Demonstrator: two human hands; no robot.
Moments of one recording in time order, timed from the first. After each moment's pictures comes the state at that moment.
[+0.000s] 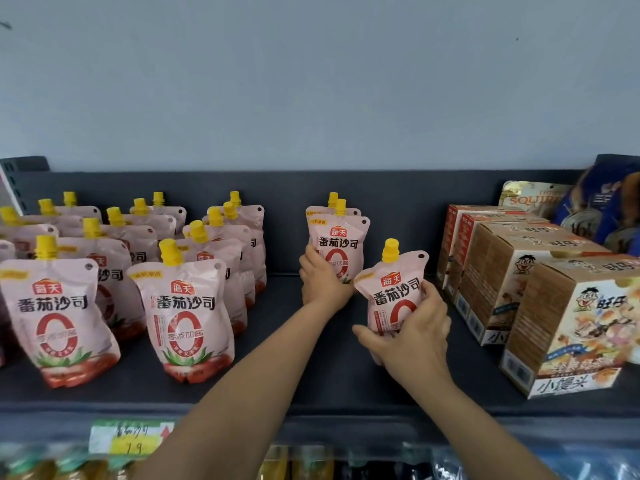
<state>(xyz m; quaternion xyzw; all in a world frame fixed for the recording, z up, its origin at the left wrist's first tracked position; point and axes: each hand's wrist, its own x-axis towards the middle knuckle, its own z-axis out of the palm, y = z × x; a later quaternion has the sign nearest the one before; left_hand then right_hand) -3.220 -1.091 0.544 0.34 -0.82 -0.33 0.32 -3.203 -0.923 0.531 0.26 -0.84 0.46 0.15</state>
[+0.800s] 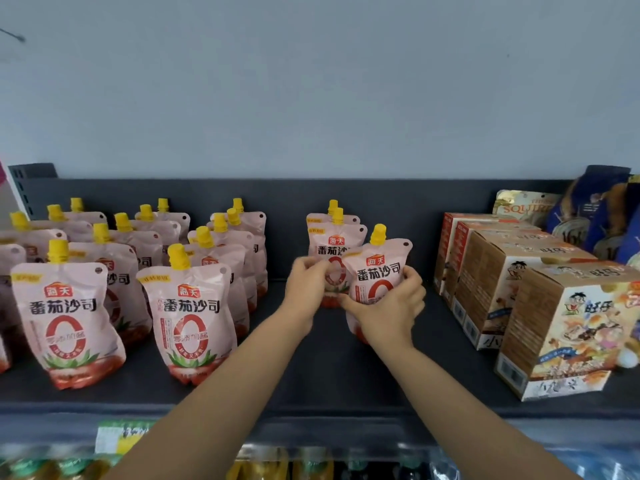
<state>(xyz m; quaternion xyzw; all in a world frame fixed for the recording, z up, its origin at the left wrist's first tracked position) -3.166 -1.079 0.574 0.25 -0.65 -0.63 0.34 -3.221 -0.975 0.546 0.20 -0.78 0.57 0.14</state>
